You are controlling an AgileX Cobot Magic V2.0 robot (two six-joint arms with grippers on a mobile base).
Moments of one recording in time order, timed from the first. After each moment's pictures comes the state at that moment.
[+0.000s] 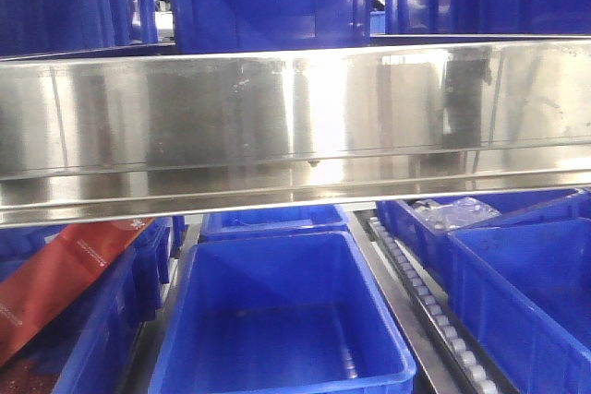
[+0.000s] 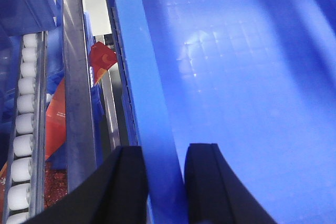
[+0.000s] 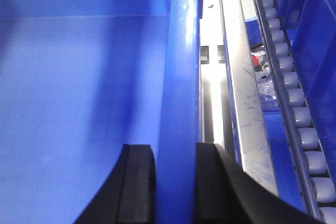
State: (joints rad) left arm -0.39 1.67 -2.13 0.23 1.26 -0.32; right arm 0.20 1.72 -2.09 0.01 1.08 0.16
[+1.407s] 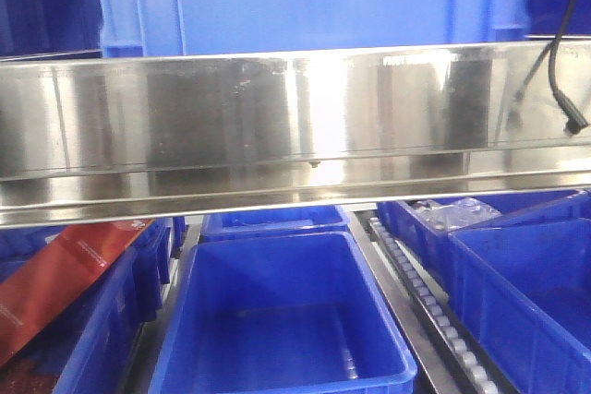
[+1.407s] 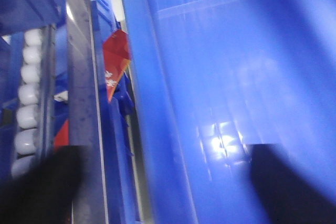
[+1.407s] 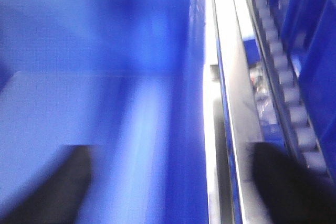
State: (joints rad) left arm -0.39 1.89 -2.14 0.34 1.18 -0.30; right arm 0.17 1.90 -2.10 -0.01 0.88 0.12
